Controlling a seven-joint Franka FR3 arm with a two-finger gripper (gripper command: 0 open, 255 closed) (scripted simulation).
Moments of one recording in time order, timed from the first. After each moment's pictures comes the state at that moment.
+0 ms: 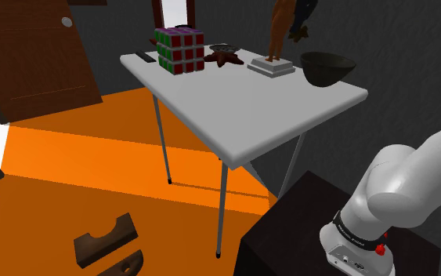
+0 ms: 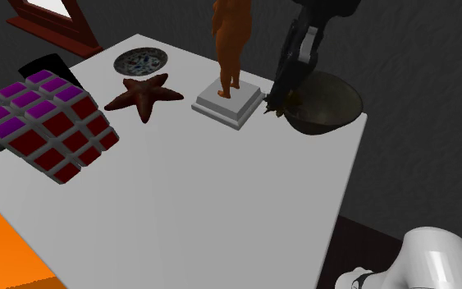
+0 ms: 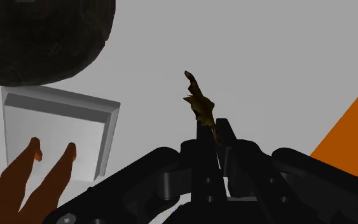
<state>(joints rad) 0.13 -0.40 -0.31 -1.60 0.09 1.34 -0.33</state>
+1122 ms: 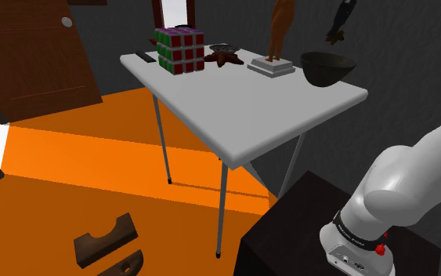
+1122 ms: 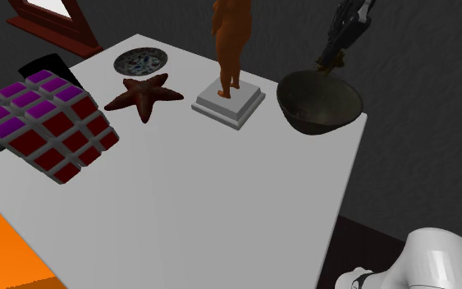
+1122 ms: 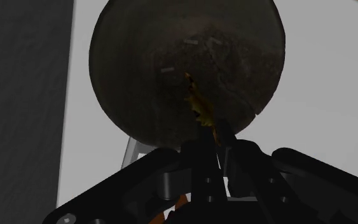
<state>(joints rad) 0.06 -0.33 -0.61 -1.52 0.05 1.27 -0.71</state>
